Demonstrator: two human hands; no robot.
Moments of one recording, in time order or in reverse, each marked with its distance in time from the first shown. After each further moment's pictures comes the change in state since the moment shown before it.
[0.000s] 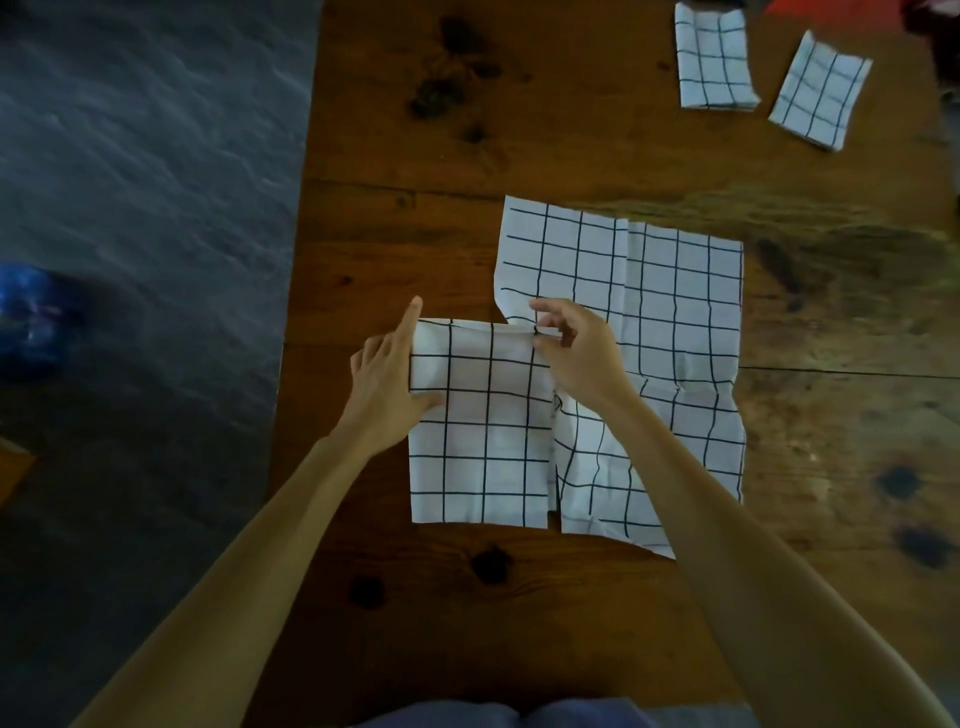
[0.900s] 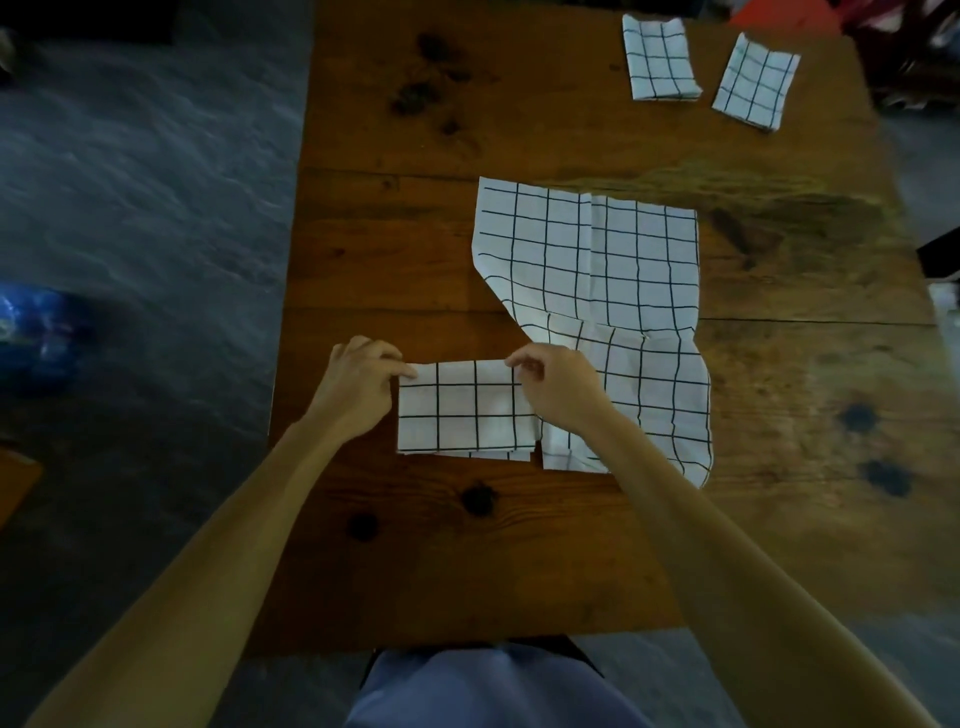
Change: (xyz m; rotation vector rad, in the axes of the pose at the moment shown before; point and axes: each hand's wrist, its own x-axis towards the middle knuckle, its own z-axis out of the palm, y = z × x) left_hand -0.061 -0.013 -0.003 0.311 -0.062 0.193; right_hand -0.103 0.013 0.003 -0.308 -0.124 -0.015
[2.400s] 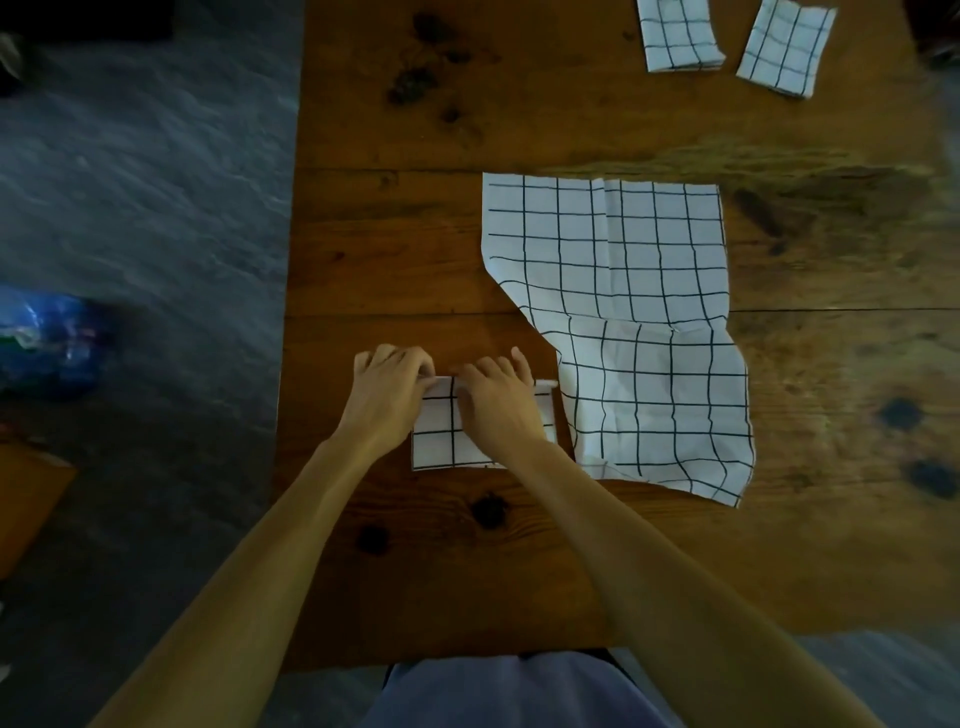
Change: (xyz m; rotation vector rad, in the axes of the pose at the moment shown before) left_hand 0.009 0.021 0.011 -0.030 0.037 -0.007; right_hand 0.022 -0.016 0.086 -0.336 0.142 -0.256
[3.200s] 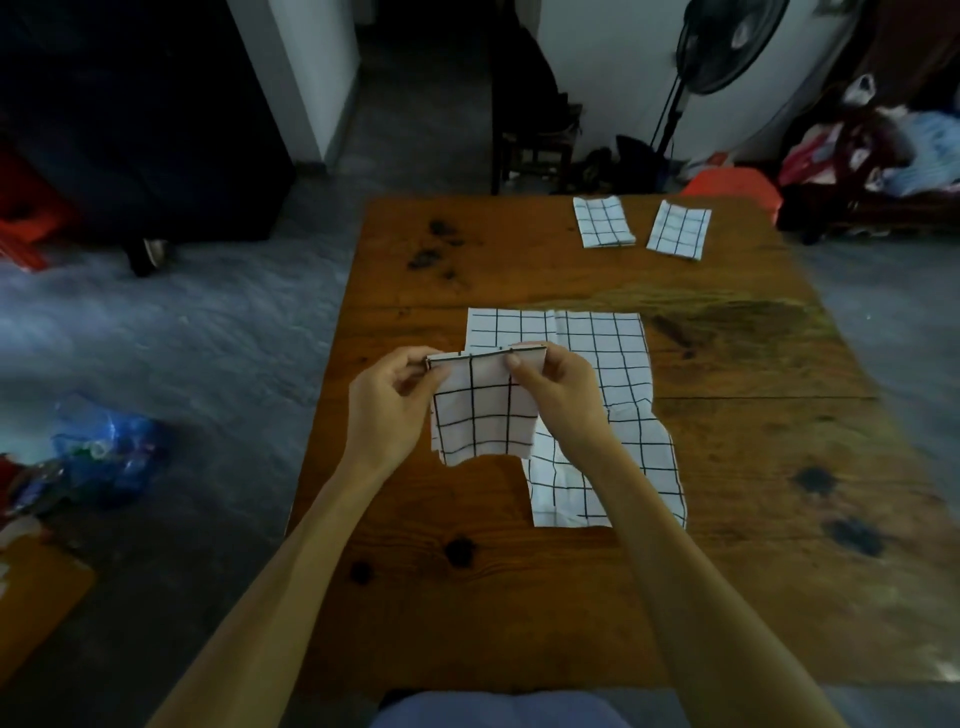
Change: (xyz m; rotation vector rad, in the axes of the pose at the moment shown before) left_hand -0.074 0.143 -0.118 -0.605 0.591 0.075; right_hand -0.077 0.008 -0.198 1.138 0.295 0.095
